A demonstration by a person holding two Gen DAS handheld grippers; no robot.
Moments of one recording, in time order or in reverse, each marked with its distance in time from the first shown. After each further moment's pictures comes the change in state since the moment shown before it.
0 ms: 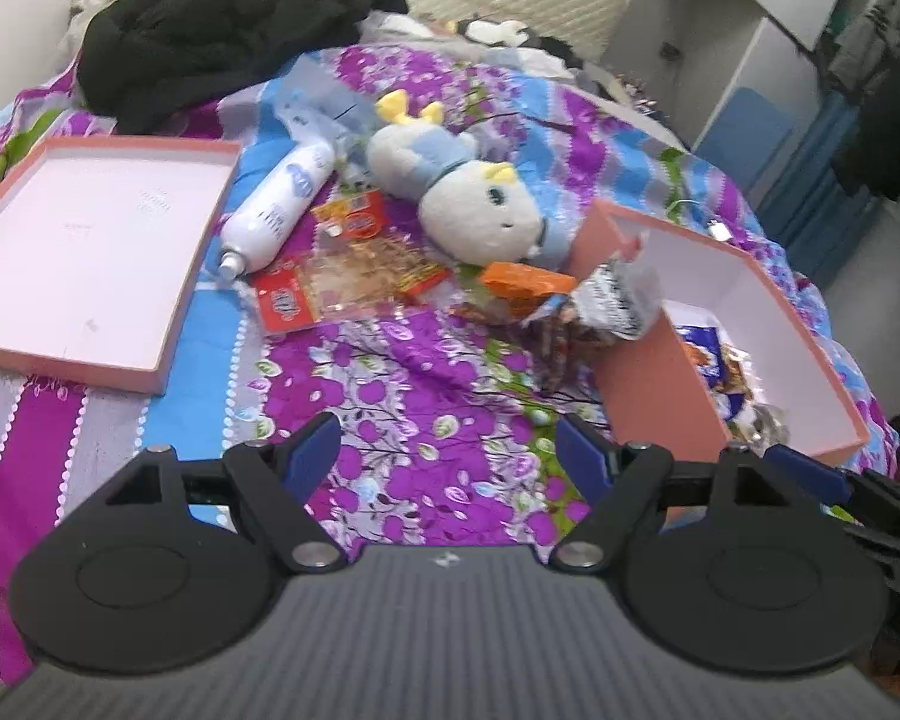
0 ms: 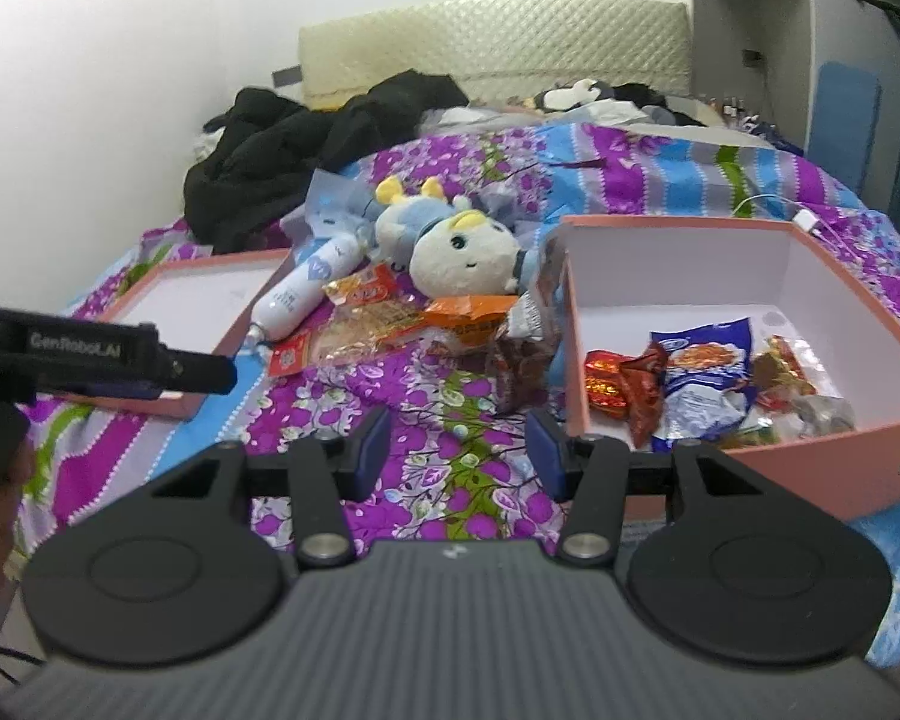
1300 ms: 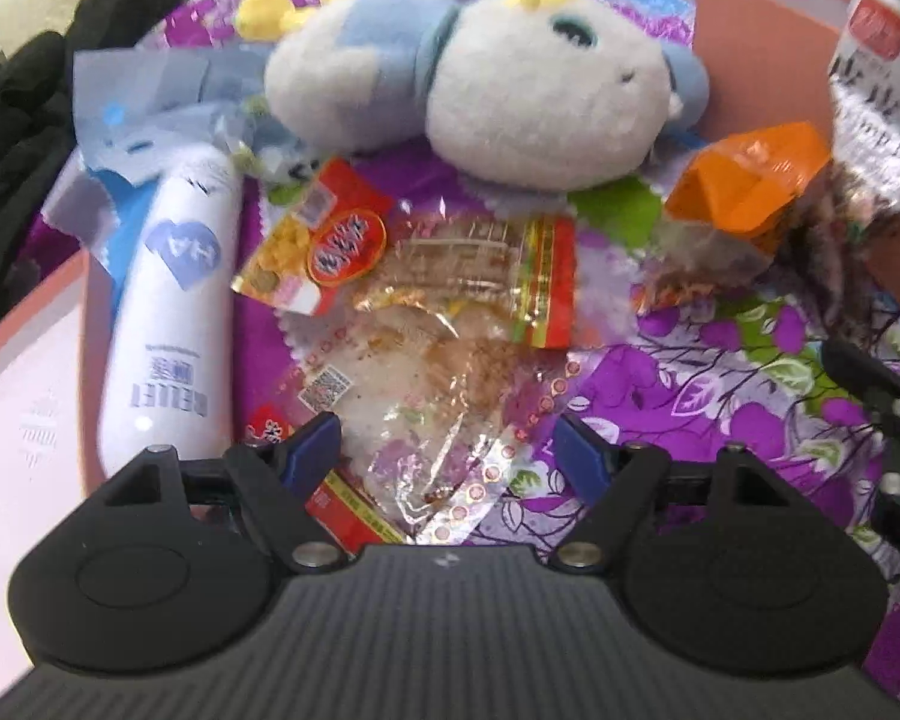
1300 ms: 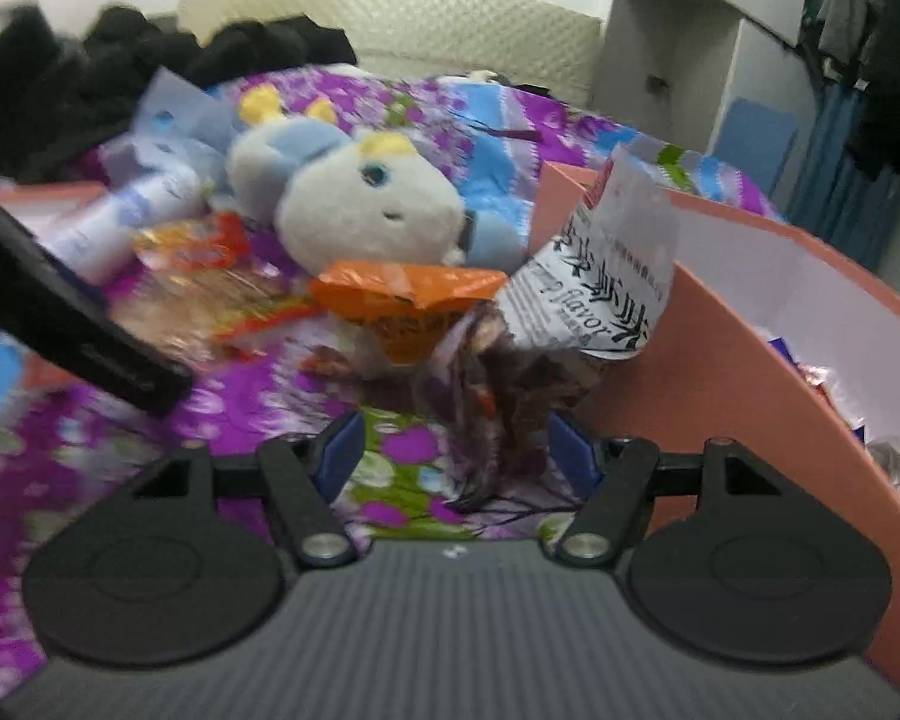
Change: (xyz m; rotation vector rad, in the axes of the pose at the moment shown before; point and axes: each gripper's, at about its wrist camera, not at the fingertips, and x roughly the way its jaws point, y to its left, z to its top) left arm 0.273 0.047 0.082 0.572 0.182 0.089; right arm 0.224 0.036 -0.017 -0.087 -0.019 -0.409
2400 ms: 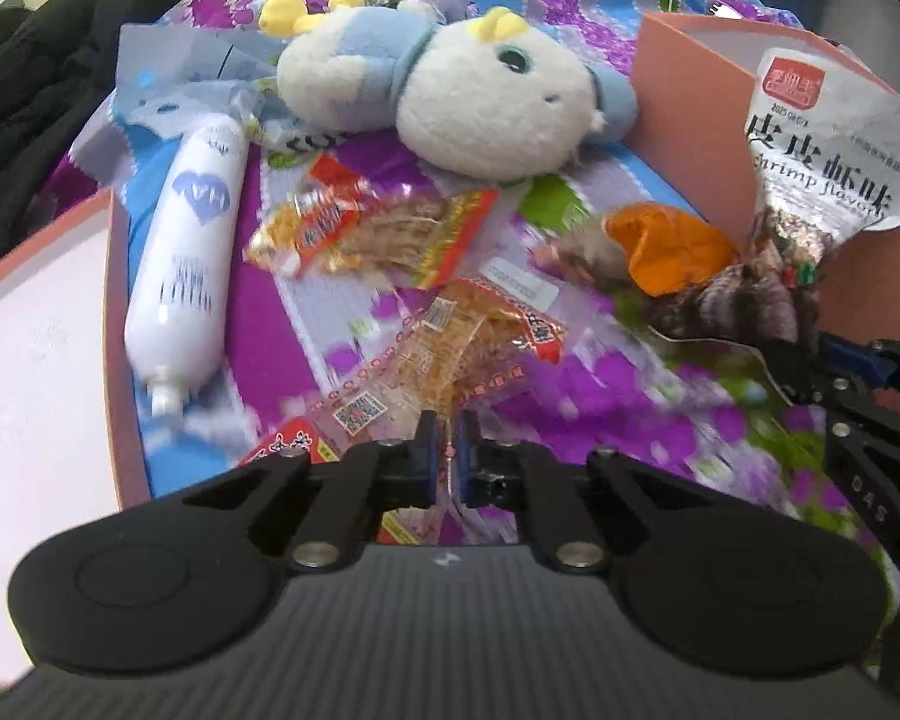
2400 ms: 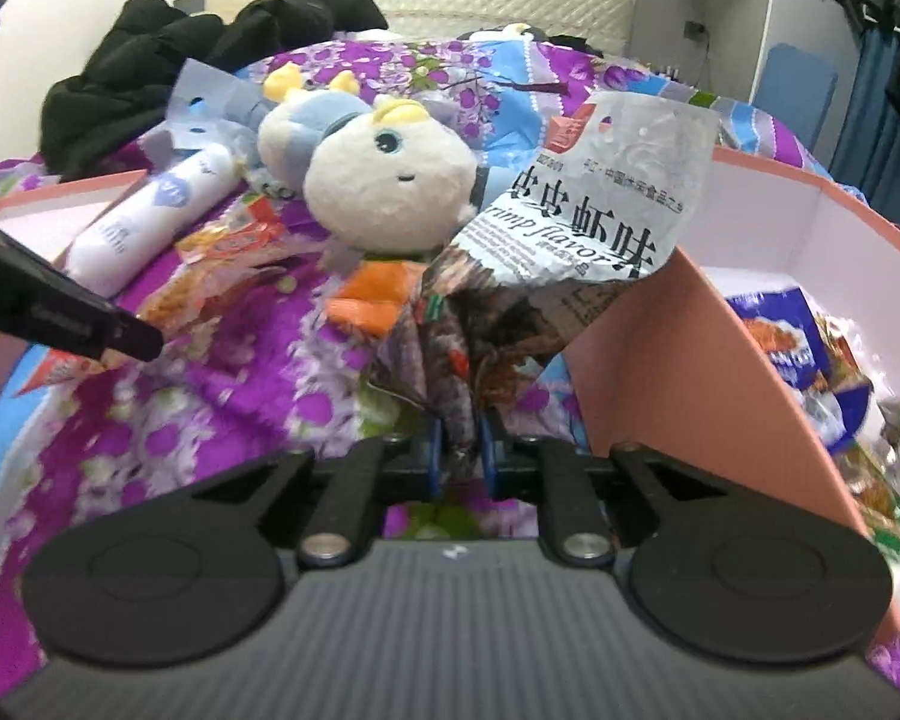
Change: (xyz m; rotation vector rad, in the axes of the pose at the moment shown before) left arm -0.082 -0.023 -0.024 -0.109 0.043 -0.064; right arm -0.047 -0.040 -0.003 0.055 0.097 0.173
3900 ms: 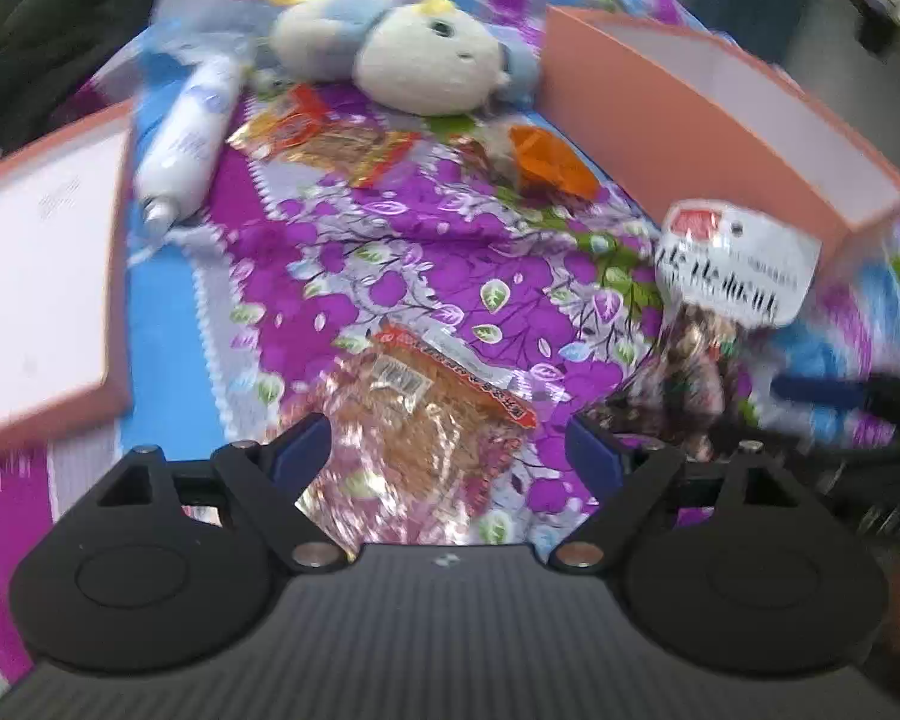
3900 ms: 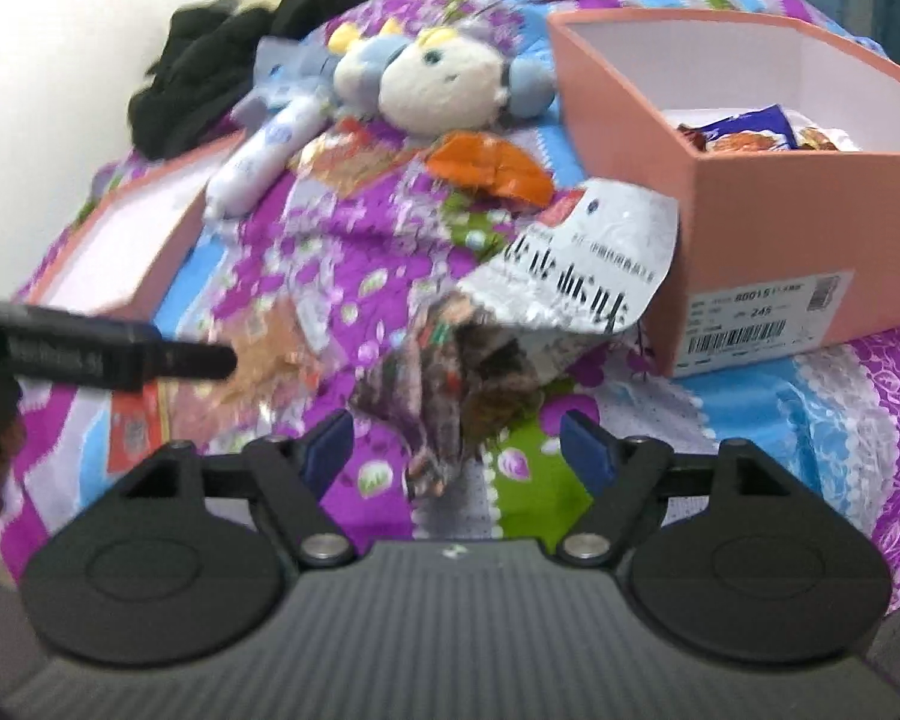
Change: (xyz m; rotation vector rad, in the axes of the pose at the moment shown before) left arm -0.071 -0.028 -0.106 -0.033 -0.049 -0.109; right arm -0.093 -0.027 -0.069 0.209 0.102 0.216
